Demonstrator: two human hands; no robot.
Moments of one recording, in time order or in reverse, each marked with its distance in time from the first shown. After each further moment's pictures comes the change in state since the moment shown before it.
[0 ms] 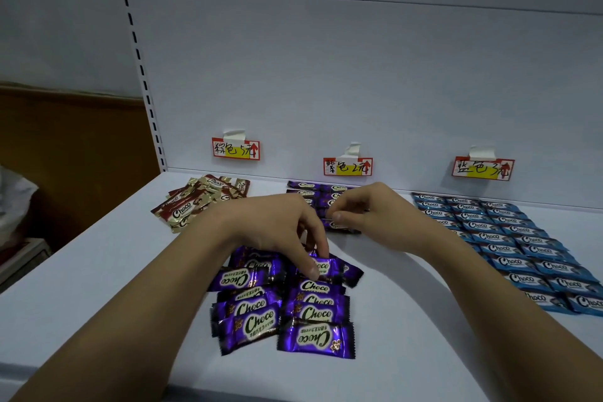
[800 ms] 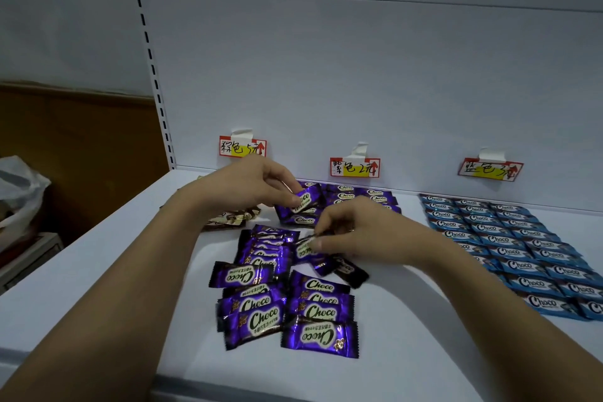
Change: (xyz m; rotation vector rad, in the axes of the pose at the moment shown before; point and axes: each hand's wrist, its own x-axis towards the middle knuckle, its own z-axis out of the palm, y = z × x) left_hand -0.015 -0.031 -0.025 -0.380 0.414 -0.098; right_hand -0.009 -0.029 0.015 0.061 -0.264 -0.003
